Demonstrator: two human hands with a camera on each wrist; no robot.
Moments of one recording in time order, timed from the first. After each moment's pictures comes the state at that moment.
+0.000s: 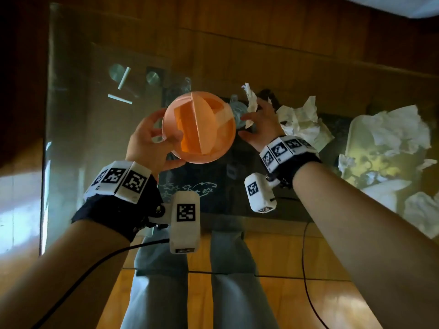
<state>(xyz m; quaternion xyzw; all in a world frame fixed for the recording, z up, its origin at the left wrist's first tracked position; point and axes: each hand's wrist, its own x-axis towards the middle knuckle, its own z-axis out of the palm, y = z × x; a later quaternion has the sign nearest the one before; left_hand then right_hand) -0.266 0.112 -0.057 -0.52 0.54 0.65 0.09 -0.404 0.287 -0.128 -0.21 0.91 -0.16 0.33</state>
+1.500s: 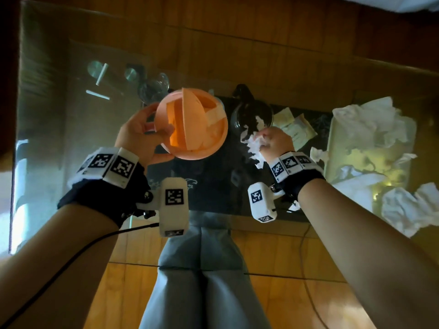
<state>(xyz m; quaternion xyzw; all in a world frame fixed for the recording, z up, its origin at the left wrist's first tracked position) -0.291 0.175 -0.053 -0.51 0.57 0.64 0.11 -0.413 0.397 -0.117 -0.12 0.90 -0.19 0.36</state>
